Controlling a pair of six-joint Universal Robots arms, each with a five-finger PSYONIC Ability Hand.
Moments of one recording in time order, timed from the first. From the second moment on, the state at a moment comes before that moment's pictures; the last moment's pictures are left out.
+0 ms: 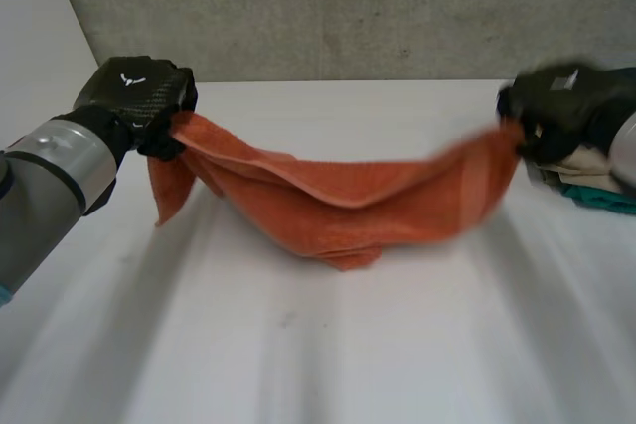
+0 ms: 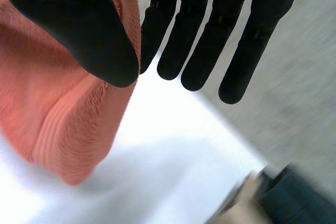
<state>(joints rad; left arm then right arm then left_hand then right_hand) 4.39 -1.70 -1.49 3.11 -1.41 3.46 1.70 -1.38 1.37 0.33 1.18 2.61 1.17 1.19 1.19 1.20 0.98 1.13 1.18 1.19 1.20 0.99</state>
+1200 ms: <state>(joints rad) 4.47 -2.14 -1.64 3.49 -1.41 3.71 1.79 -0.95 1.42 -0.22 1.28 2.77 0.97 1.00 1.00 1.00 0.82 1.13 1.18 1.19 1.20 0.99</state>
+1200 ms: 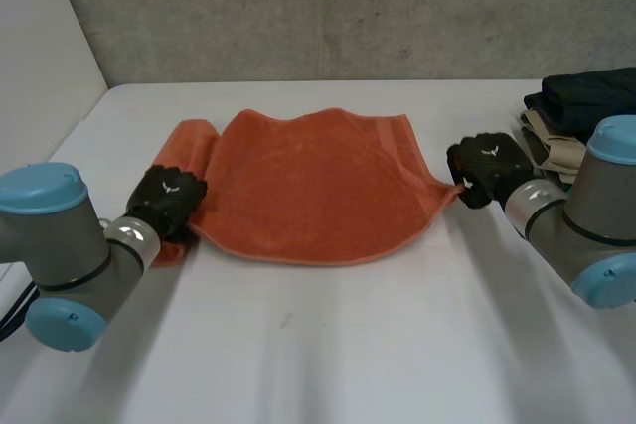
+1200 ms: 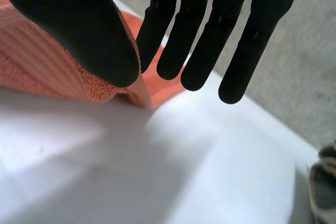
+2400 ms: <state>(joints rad) 4.54 -2.03 -1.55 3.21 -1.34 3.56 1.78 -1.08 1.56 0.01 1.30 2.64 1.16 1.20 1.19 1.20 0.99 0.52 0.50 0.51 0.51 0.31</state>
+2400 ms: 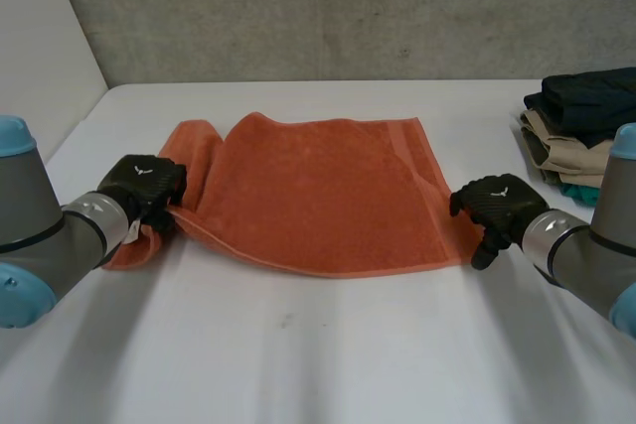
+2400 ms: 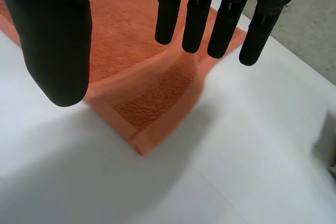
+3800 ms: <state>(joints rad) 4.50 -2.25 -1.05 2.84 -1.46 3.52 1.89 -0.87 1.29 -0.11 1.38 2.69 1.16 1.20 1.19 1.20 0.99 0.66 0.66 0.65 0.65 0.47</state>
